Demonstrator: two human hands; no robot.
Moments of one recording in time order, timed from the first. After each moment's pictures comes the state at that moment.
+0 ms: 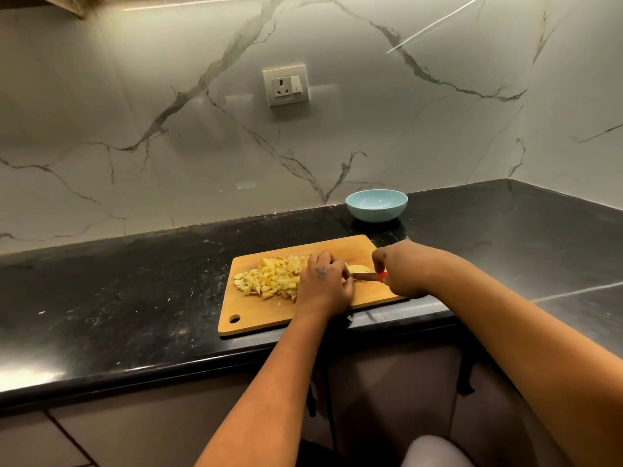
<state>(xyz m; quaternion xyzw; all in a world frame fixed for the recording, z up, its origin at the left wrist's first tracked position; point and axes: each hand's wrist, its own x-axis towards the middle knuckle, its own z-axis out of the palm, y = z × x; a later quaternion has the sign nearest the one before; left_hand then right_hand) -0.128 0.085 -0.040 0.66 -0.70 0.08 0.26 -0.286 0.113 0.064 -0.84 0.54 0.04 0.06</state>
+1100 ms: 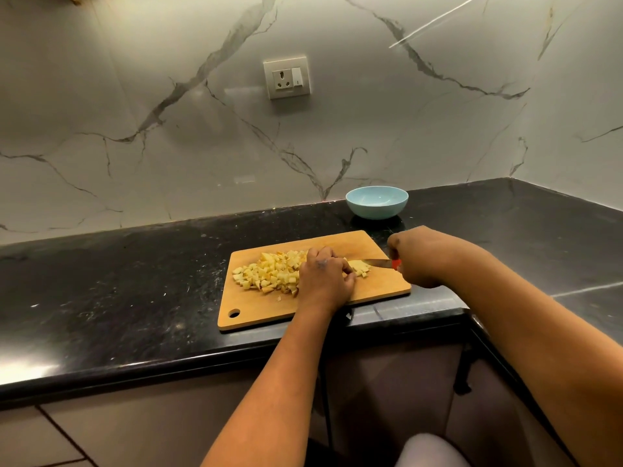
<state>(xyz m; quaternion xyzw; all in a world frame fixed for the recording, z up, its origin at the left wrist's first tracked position) -0.133 0.079 -0.036 0.68 -0.68 0.07 0.27 -0.296 0.114 0.079 -0.82 0.56 0.04 0.02</state>
